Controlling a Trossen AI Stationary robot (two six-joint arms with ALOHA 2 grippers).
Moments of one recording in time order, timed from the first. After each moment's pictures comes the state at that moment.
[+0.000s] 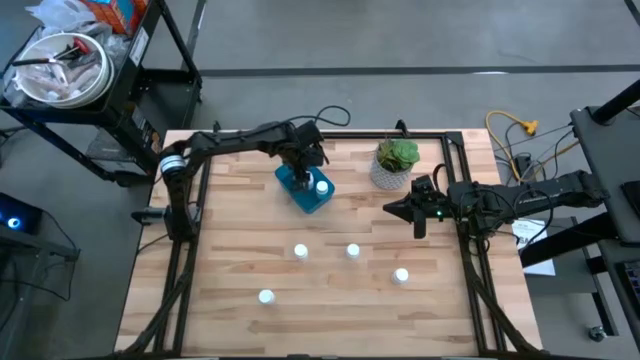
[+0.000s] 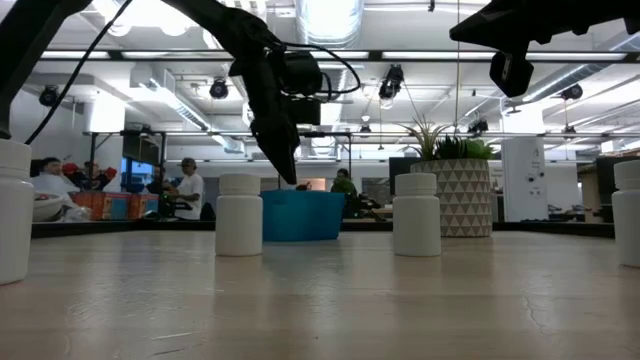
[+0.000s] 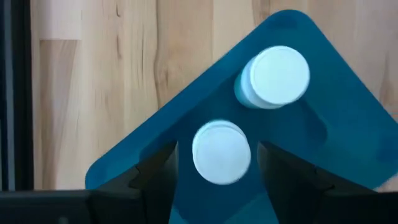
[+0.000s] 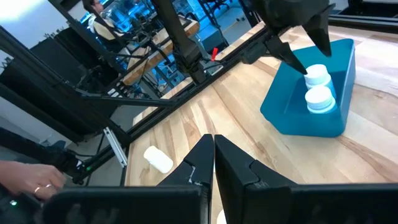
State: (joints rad) left arm 0.45 1.86 1.51 -0.83 0.08 0.43; right arm 0.13 0.73 0.49 0.03 0.18 0.71
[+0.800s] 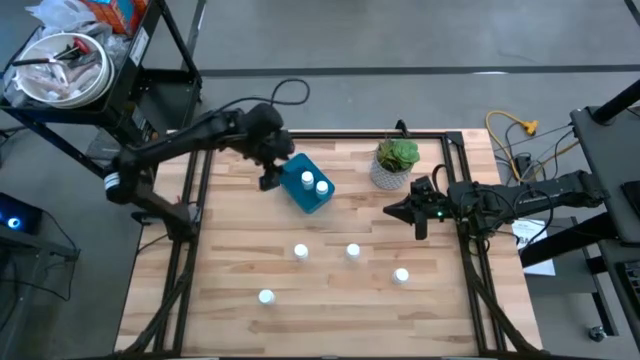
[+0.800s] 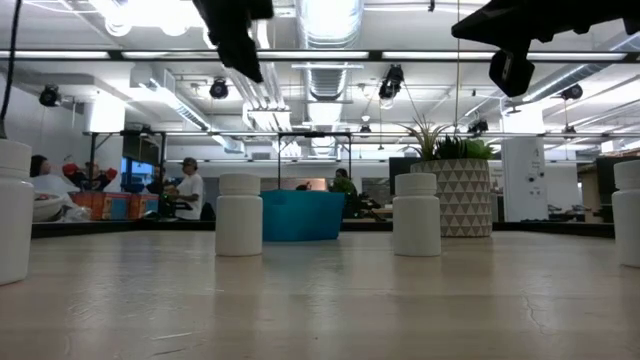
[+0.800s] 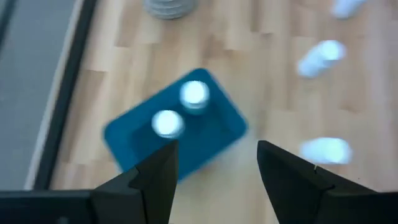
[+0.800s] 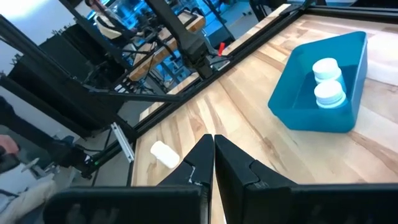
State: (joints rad) left arm 0.39 1.42 1.54 -1.06 0.16 0.23; right arm 0.13 0.73 0.49 0.03 0.15 0.72
